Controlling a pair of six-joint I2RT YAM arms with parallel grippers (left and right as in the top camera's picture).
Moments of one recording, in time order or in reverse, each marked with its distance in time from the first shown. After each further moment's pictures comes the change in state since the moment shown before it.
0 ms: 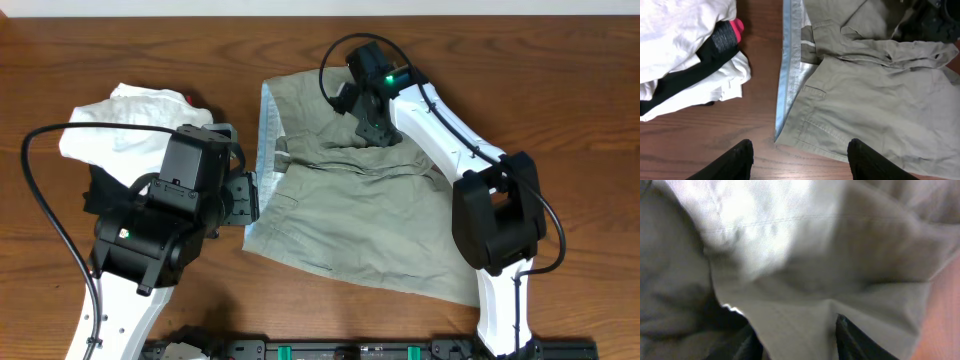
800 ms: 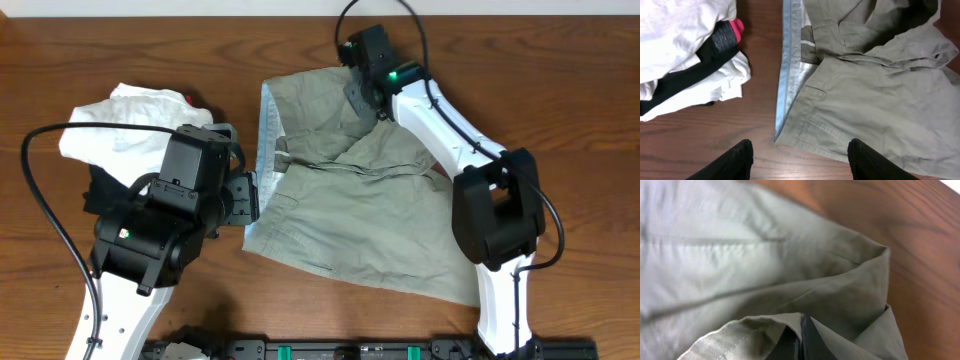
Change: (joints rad) left arm 0.000 0.000 0.000 0.000 0.000 0.000; right arm -0.028 0.024 0.026 0.294 -0.021 0.558
